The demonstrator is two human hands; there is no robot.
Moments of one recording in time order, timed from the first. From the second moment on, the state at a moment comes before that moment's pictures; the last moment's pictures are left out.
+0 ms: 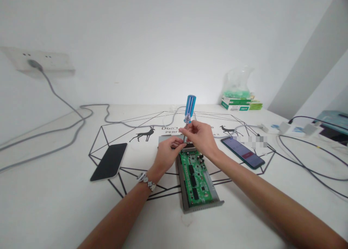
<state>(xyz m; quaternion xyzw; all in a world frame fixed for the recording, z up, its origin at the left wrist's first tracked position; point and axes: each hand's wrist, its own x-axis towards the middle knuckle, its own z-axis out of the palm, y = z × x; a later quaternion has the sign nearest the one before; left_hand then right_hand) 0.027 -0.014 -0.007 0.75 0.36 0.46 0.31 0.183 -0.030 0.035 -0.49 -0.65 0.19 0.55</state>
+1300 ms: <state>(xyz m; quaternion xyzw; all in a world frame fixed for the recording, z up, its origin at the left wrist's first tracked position) 0.023 -0.009 -0.011 0.77 0.33 0.43 0.32 0.183 -0.033 0.027 -0.47 -0.69 0.18 0.52</state>
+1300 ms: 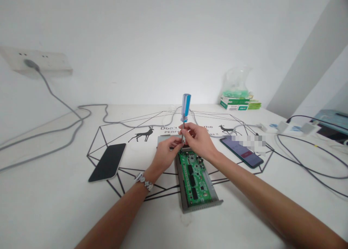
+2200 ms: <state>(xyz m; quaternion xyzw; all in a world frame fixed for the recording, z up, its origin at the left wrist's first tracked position) 0.026 -0.010 -0.012 0.77 0.36 0.45 0.27 0.187 -0.030 0.023 -0.46 -0.66 0.22 0.55</state>
